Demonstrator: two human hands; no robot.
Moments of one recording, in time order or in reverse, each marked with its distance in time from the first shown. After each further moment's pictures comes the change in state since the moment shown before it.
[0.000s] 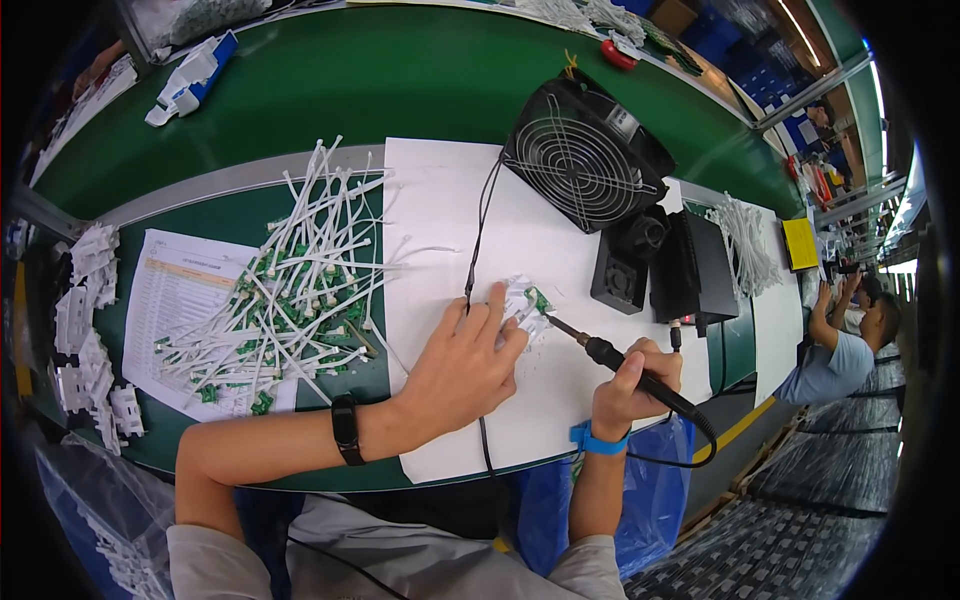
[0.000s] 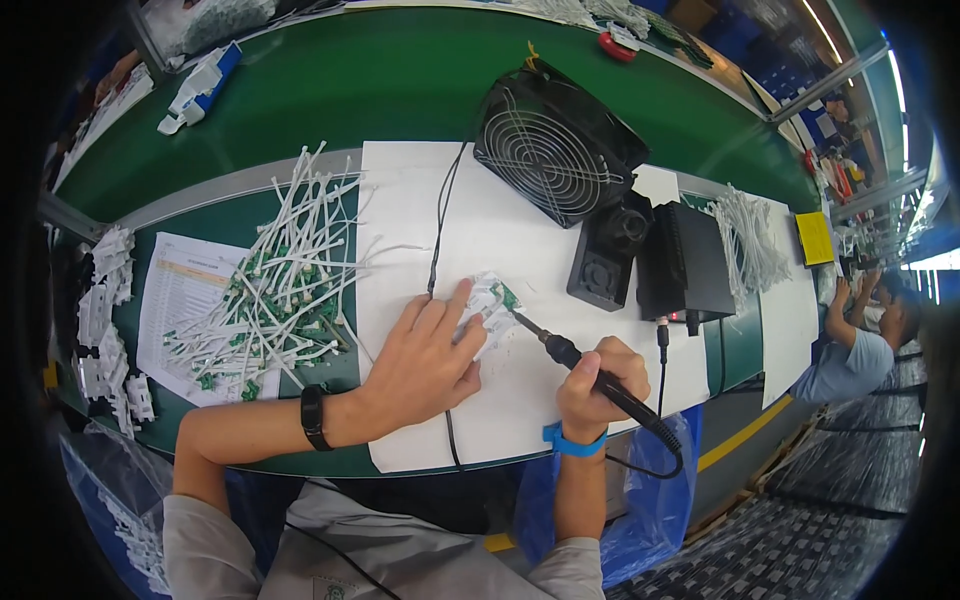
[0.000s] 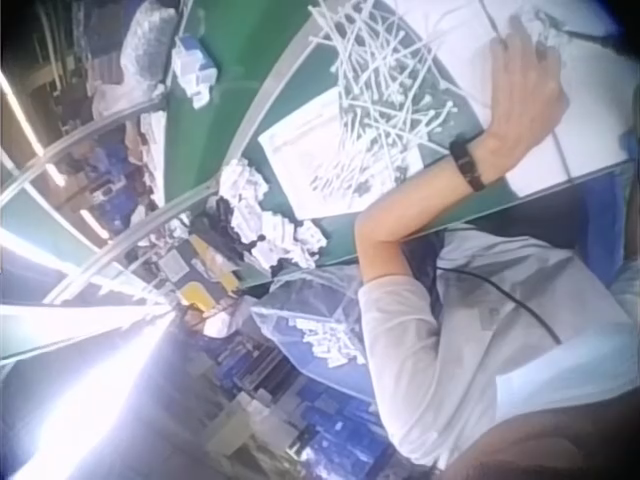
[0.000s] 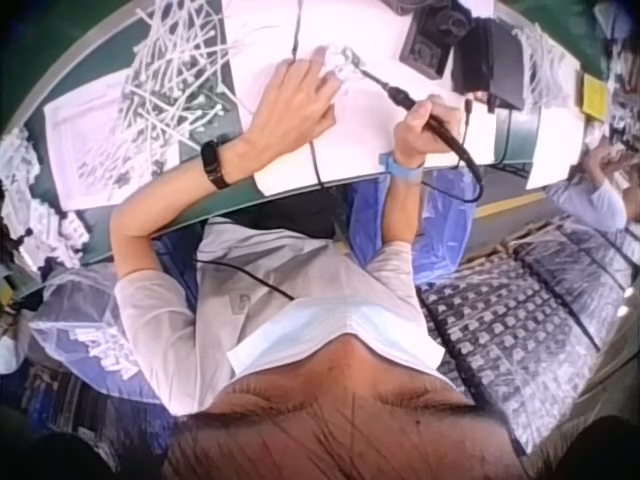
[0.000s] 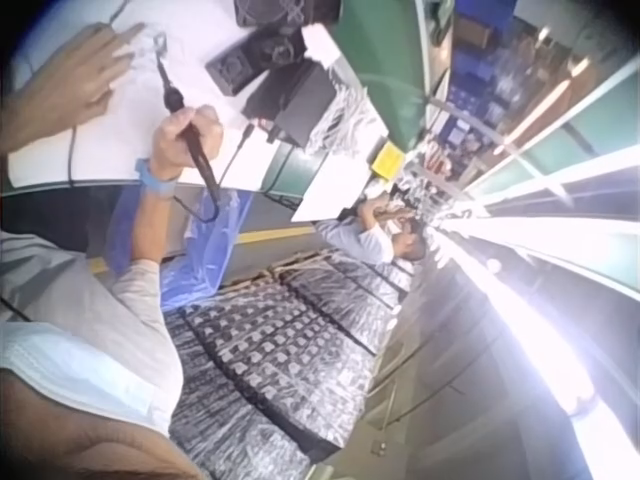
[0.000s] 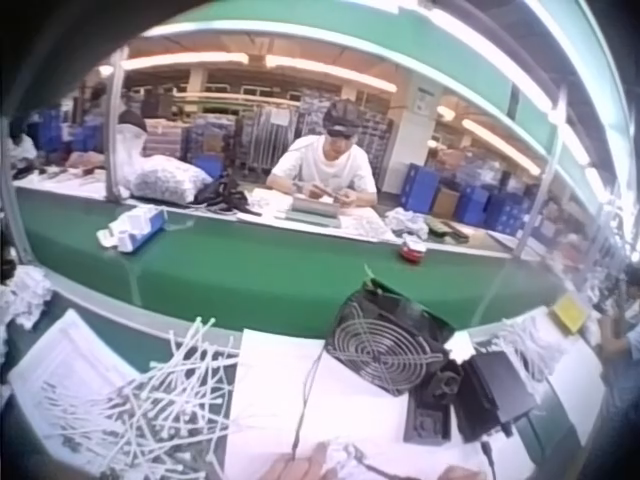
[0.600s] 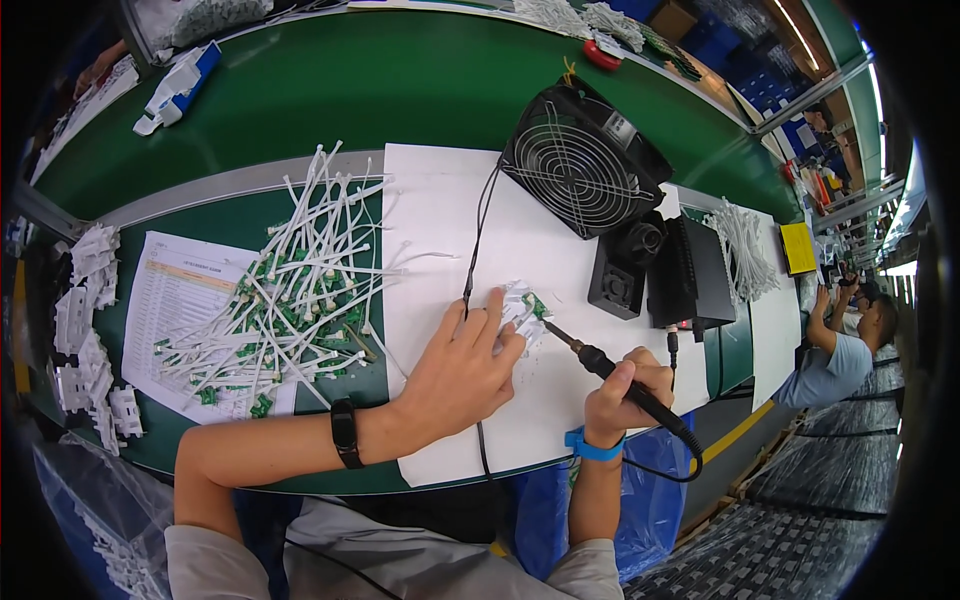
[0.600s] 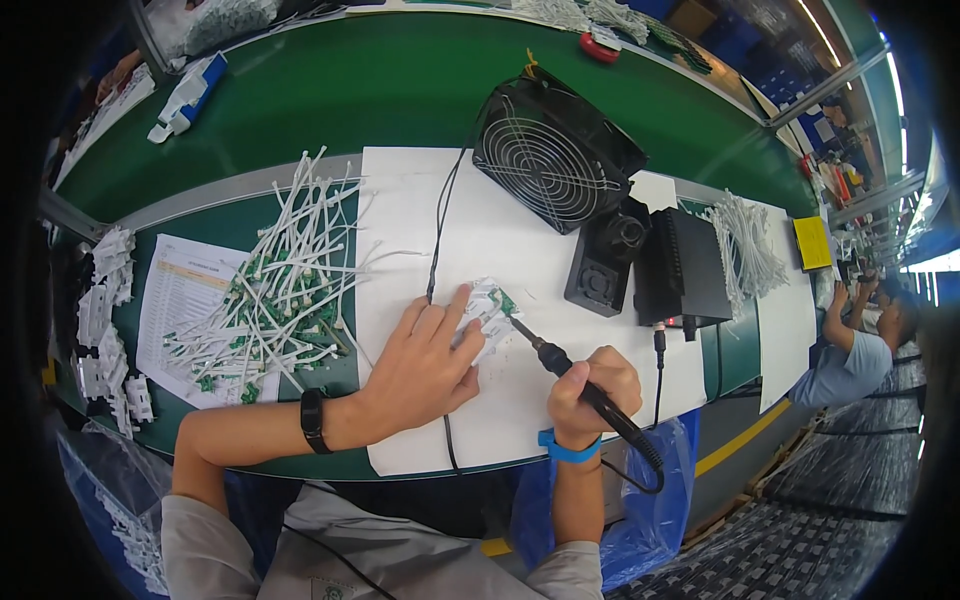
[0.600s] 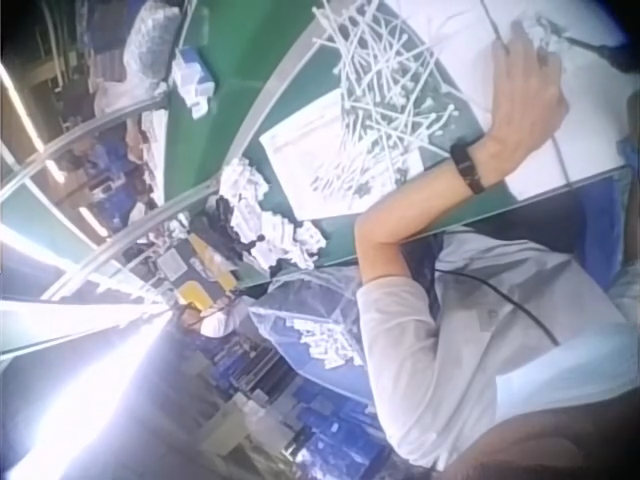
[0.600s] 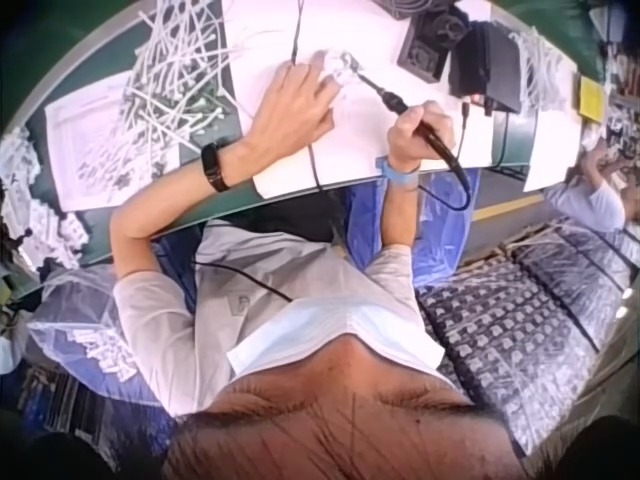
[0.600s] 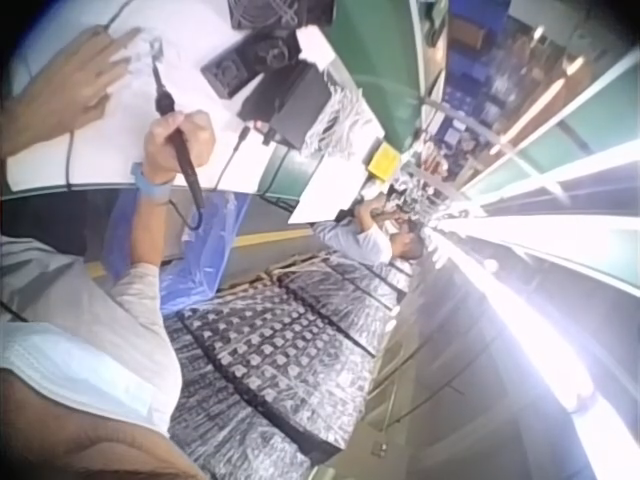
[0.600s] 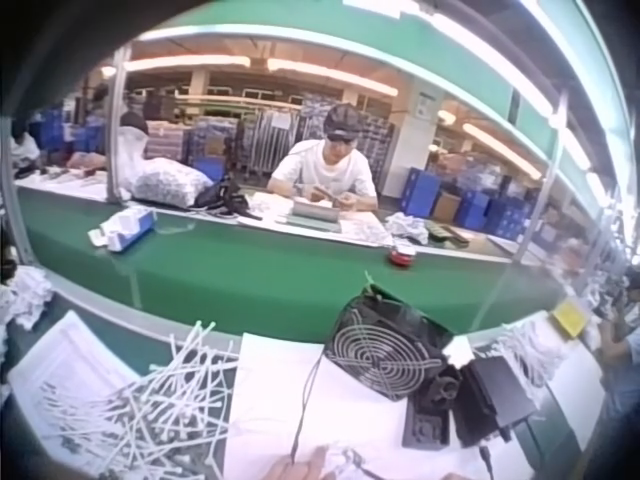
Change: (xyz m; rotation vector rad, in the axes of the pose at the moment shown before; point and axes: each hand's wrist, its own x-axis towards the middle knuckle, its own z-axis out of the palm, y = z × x) left_hand -0.001 0.000 0.001 -0.010 -0.011 -0.001; right_hand 0.002 0.001 0.006 -0.068 0.042 -0.132
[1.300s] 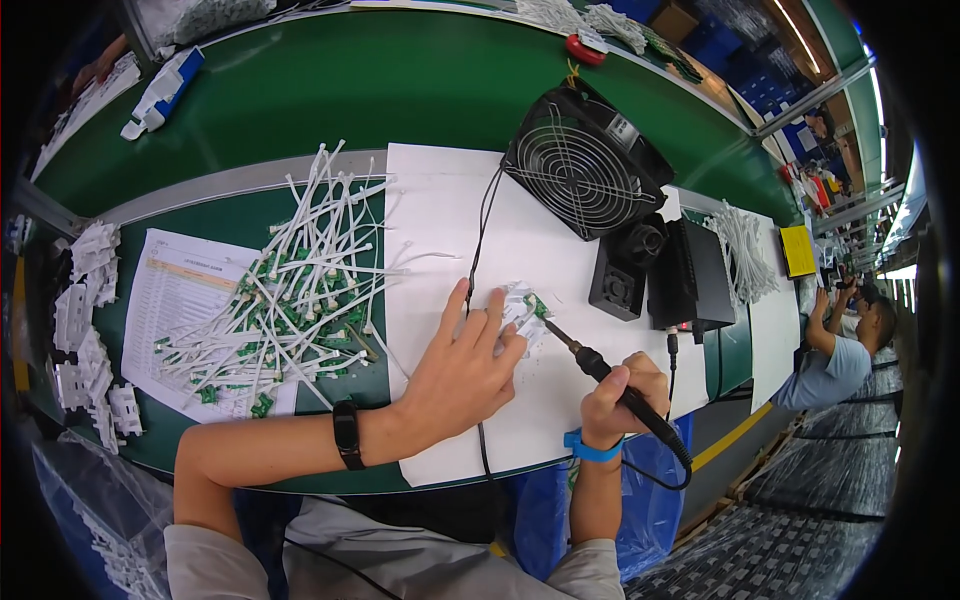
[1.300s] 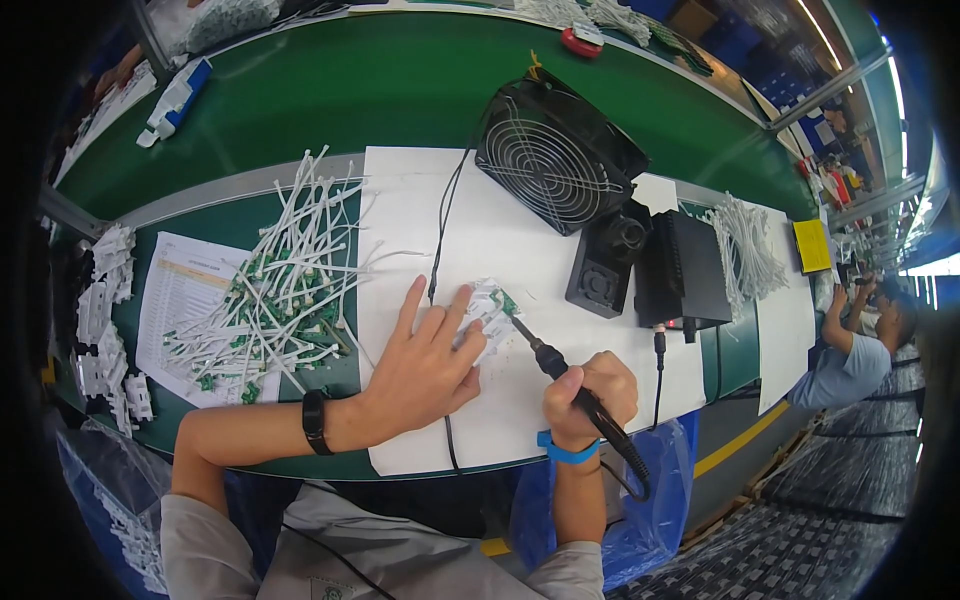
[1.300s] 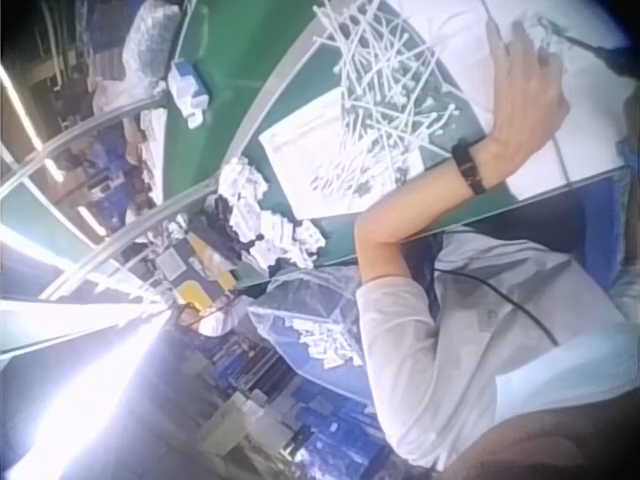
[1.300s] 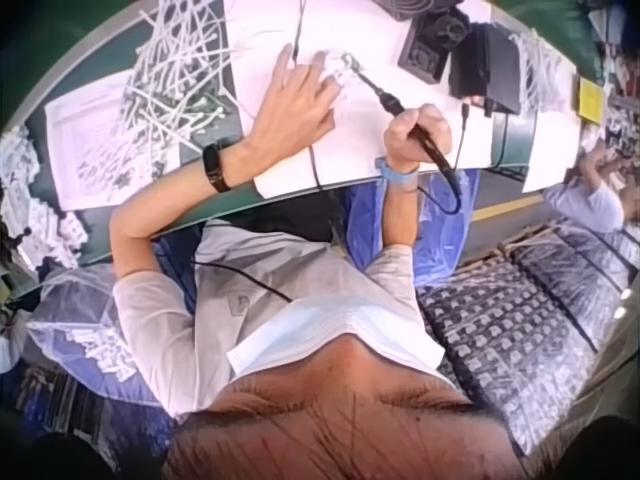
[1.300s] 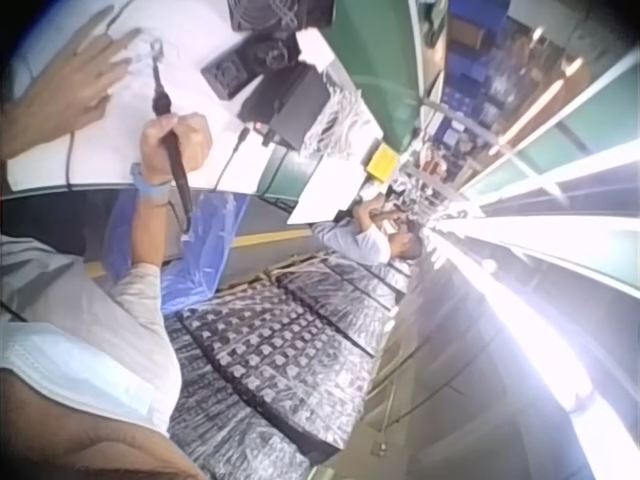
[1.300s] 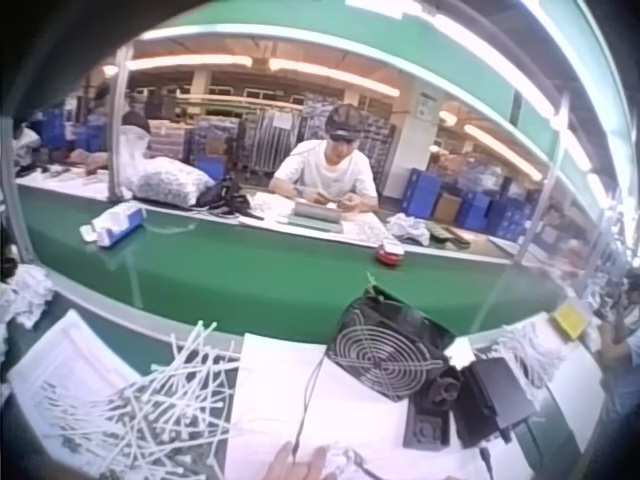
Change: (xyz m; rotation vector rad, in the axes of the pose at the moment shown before) left_hand 0.001 0.001 -0.007 0.039 -0.019 -0.002; right_hand 0.000 -0.007 -0.003 -0.039 -0.089 -0.037
